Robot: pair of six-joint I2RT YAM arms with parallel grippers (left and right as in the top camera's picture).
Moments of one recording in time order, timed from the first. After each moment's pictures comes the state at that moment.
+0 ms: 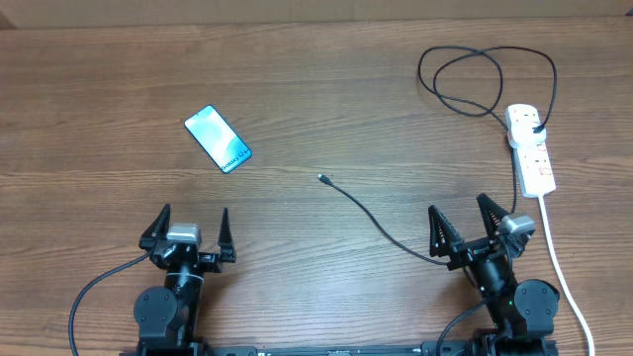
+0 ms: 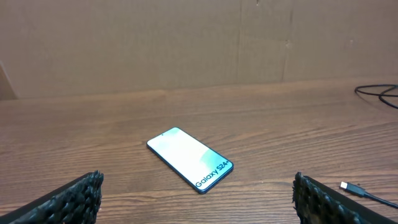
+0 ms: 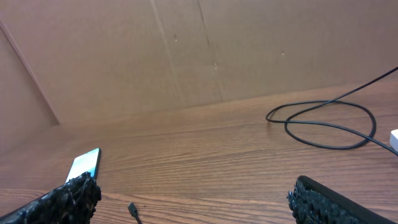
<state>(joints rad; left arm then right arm) 0.00 0.02 0.01 -0.07 0.07 0.03 0.01 0.01 0.02 -0.01 -0.29 0.28</state>
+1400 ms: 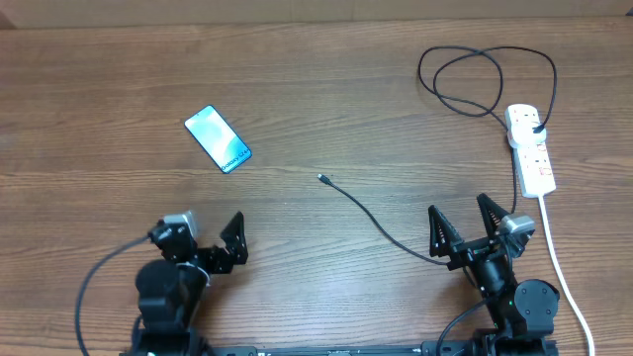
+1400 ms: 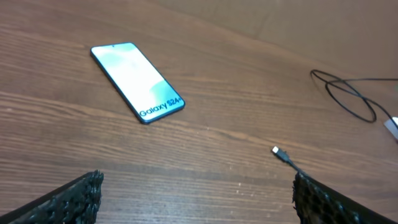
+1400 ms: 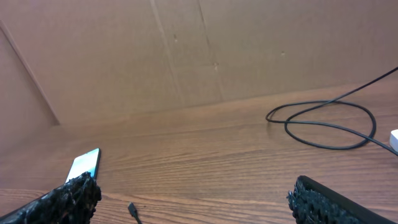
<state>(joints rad) 0.00 0.31 0.15 -0.20 0.20 -0.34 0.01 0.01 0.02 -0.01 -0.29 0.28</state>
